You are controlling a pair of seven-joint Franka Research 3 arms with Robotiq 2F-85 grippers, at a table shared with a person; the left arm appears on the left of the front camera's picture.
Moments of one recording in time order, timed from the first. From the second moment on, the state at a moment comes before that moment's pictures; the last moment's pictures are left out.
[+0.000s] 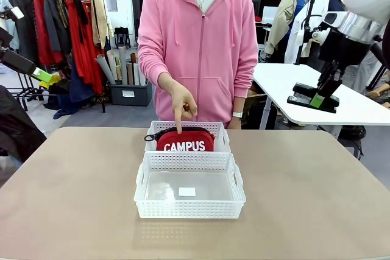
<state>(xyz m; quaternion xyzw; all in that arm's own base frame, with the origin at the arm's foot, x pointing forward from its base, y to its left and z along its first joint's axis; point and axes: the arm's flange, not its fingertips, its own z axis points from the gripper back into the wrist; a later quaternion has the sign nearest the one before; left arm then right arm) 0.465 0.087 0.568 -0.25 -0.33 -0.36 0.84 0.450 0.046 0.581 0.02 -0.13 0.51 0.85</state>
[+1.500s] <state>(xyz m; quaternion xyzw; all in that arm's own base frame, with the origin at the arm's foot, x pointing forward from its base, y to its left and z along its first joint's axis) 0.465 0.088 0.568 -0.25 -0.33 -0.36 0.84 0.405 0.107 0.571 0.03 -0.12 0.57 0.81</state>
